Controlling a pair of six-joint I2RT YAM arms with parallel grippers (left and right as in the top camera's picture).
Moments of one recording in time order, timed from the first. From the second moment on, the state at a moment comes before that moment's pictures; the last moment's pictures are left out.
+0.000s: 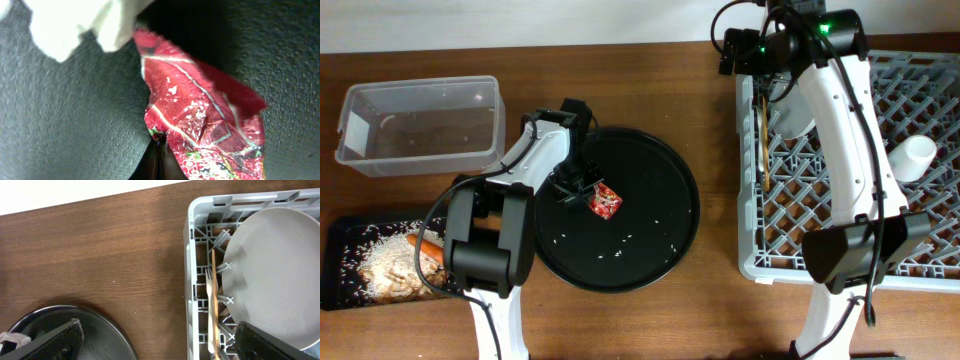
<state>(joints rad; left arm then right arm) -0.26 2.16 1.57 -1.08 0.16 -0.69 0.15 2.08 2.32 -1.23 0.03 0.29</state>
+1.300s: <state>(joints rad) -0.29 2.00 1.39 -0.85 0.16 -0.65 0.15 2.08 2.32 -1.23 0.03 0.29</state>
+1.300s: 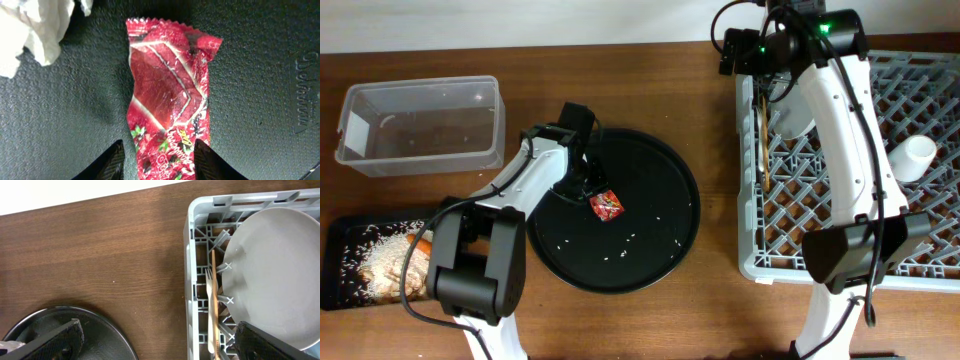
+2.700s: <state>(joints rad) -0.29 1.73 1.32 -0.79 0.21 -0.68 0.15 2.08 2.32 -1.23 0.03 0.29</state>
